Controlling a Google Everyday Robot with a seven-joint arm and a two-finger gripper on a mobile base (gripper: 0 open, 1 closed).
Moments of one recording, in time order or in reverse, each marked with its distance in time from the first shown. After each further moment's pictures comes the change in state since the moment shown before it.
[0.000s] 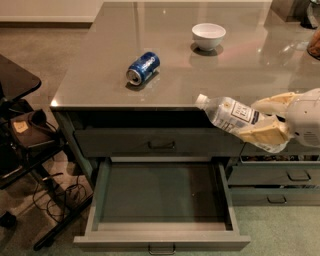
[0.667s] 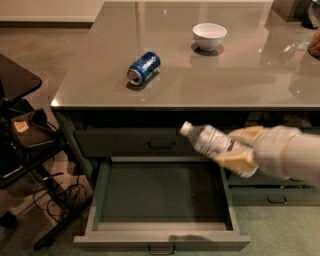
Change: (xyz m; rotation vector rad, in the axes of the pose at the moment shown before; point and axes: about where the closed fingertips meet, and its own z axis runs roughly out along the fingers) arm 0.050 0.049 0.059 -0.031 -0.003 0.061
